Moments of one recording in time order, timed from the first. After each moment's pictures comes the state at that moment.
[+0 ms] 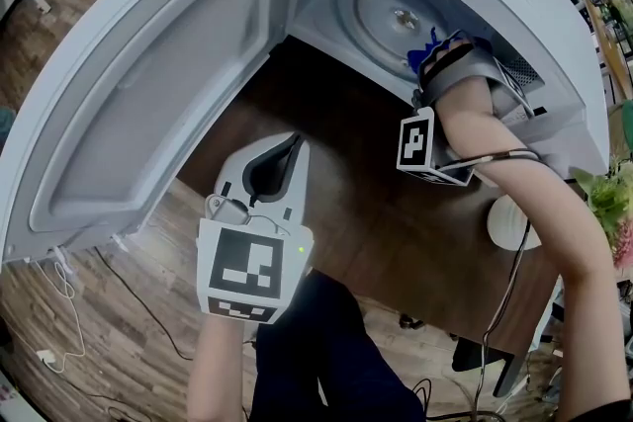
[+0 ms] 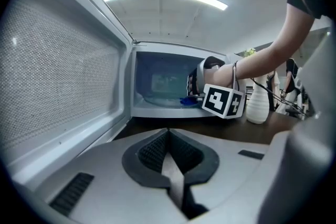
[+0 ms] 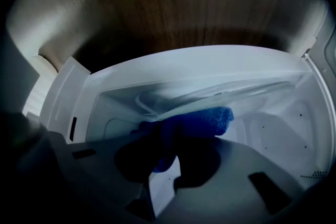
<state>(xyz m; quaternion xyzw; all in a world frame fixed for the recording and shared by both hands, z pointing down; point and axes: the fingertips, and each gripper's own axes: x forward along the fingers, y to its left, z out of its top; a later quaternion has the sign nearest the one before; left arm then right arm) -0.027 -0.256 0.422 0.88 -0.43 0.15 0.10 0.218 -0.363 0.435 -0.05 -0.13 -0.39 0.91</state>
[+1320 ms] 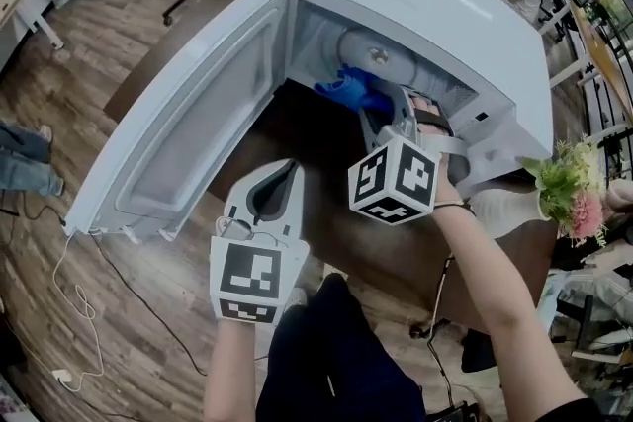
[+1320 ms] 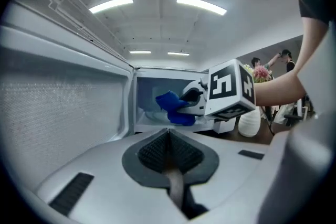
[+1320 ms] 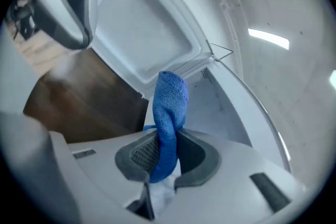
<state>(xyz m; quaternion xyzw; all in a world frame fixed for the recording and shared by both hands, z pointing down) -0.042 -0.225 0.352 0.88 -0.44 0.14 0.09 0.060 -0.327 0.359 0.43 -0.69 -0.25 0.52</state>
